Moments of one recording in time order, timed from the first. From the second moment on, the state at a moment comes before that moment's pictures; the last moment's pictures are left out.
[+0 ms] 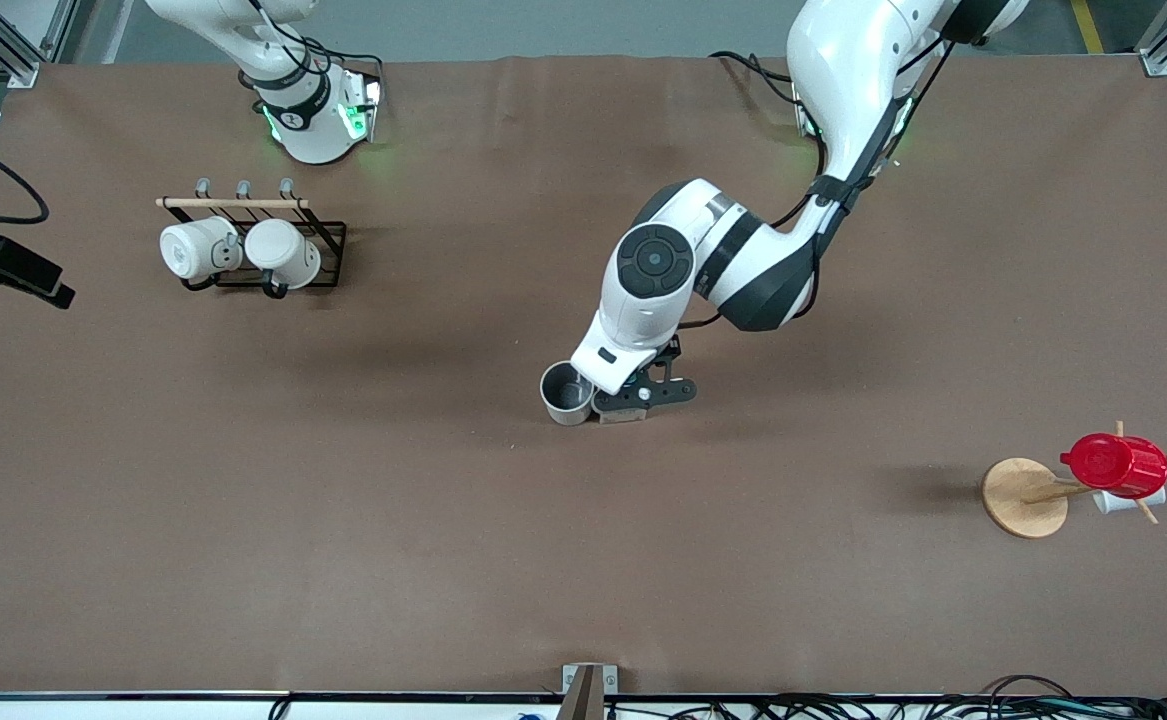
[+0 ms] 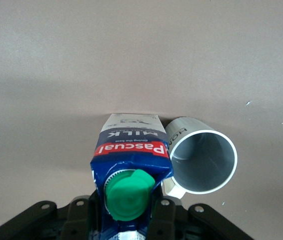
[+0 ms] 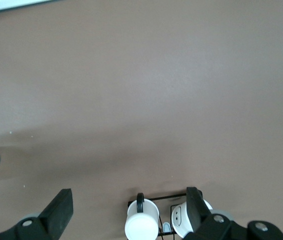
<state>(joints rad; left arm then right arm) -0.59 0.67 -0.16 -1.33 0.02 2.00 -0.84 0.02 0.06 -0.07 -1.45 0.02 1.56 0.11</state>
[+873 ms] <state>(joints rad) -0.56 0.65 -0.13 -1.29 0.02 1.99 -0.84 0.02 0.06 -0.08 -1.44 0.02 1.51 0.12</state>
